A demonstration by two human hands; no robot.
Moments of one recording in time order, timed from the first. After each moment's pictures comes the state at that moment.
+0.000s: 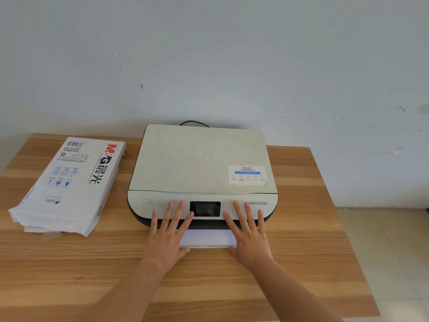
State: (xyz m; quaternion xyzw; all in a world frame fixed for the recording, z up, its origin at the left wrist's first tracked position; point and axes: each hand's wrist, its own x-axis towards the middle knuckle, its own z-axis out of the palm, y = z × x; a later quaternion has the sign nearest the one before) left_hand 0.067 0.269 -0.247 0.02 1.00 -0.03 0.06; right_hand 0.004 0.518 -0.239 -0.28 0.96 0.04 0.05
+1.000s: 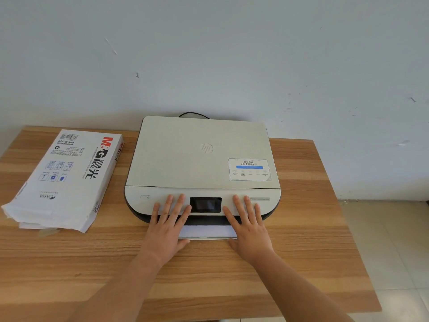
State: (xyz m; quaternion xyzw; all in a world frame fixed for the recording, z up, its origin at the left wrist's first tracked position) left_hand 0.055 0.261 -0.253 0.06 1.00 -0.02 0.05; right_hand -0.008 0.517 -0.247 -0.30 0.95 0.04 0.05
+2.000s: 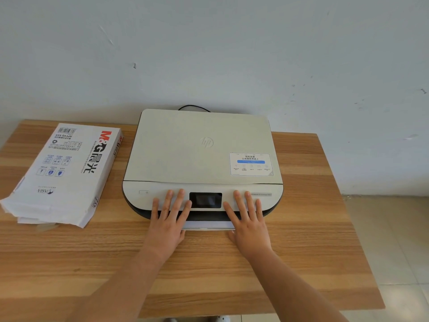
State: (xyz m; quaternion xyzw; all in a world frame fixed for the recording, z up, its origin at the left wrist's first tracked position) left_hand 0.052 0.267 -0.261 0.04 1.00 -0.01 0.02; right_hand -0.008 0.513 -0.262 -0.29 0.96 0.03 0.02
